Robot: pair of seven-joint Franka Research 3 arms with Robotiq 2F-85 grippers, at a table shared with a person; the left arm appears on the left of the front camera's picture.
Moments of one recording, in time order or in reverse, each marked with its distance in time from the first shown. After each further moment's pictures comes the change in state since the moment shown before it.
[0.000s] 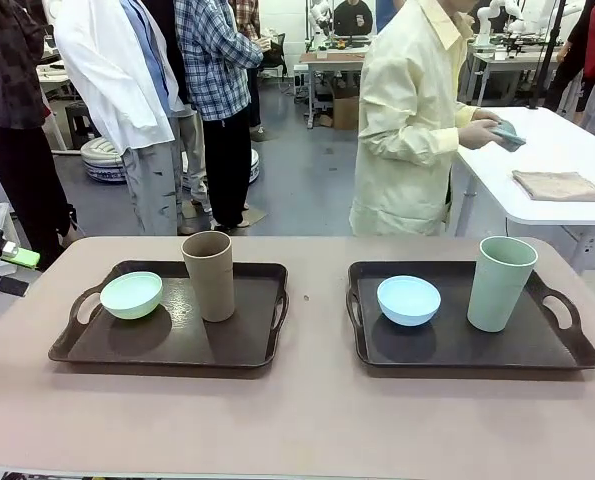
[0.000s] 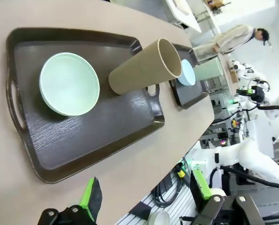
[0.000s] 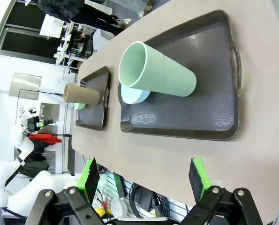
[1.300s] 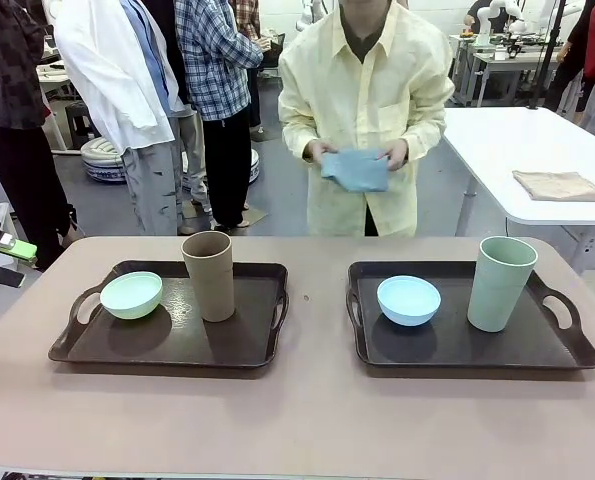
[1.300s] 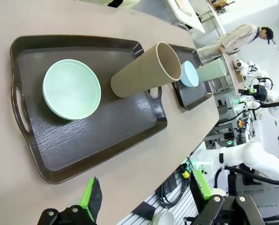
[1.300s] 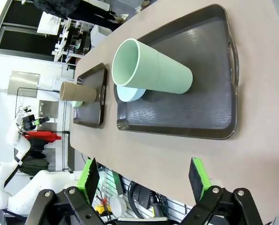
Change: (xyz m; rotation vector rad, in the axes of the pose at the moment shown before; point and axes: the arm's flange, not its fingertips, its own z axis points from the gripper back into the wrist) left arm 0.004 -0.011 0.008 0.033 -0.008 -0.022; right arm 0.005 -0.006 -0.006 -0.013 0.029 -0.013
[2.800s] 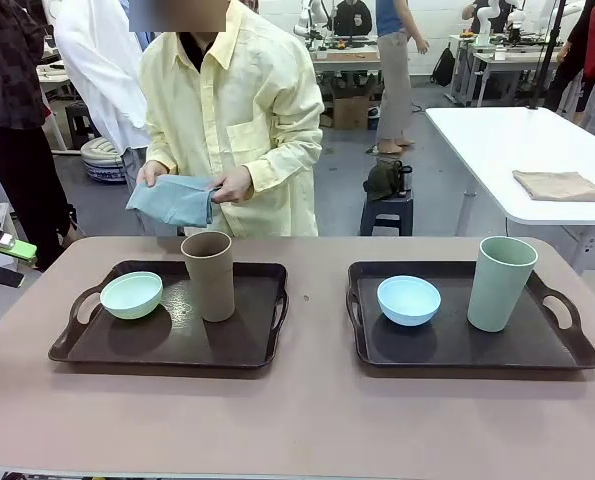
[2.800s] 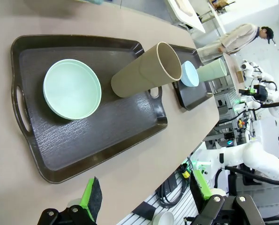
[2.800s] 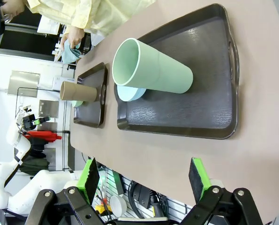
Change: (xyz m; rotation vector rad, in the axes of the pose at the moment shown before) left arm 0.000 0.000 0.000 0.002 0.000 0.001; right arm 0.000 0.000 0.000 0.002 0.002 0.000
